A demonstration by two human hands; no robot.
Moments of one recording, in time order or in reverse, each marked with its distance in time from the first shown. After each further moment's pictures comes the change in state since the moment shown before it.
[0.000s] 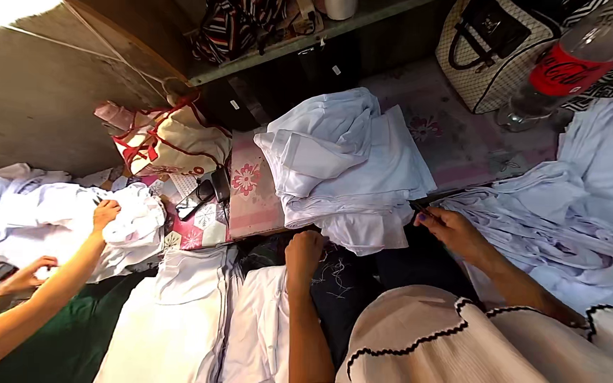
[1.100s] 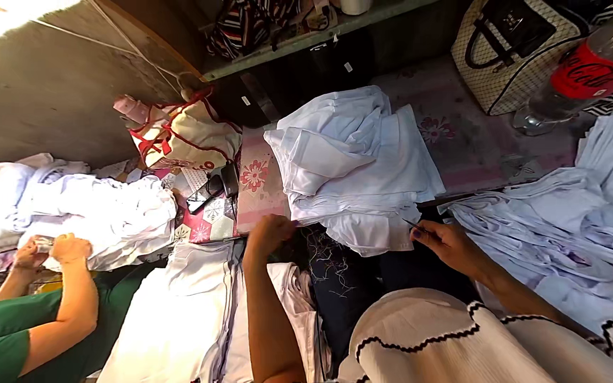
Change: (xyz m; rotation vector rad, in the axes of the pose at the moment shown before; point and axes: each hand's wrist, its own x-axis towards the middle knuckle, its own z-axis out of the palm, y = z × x) left_hand 0.018 -0.052 -0.078 0.073 0.006 -0.011; right_hand -0.009 -0.012 0.012 -0.090 -0.108 -0.146
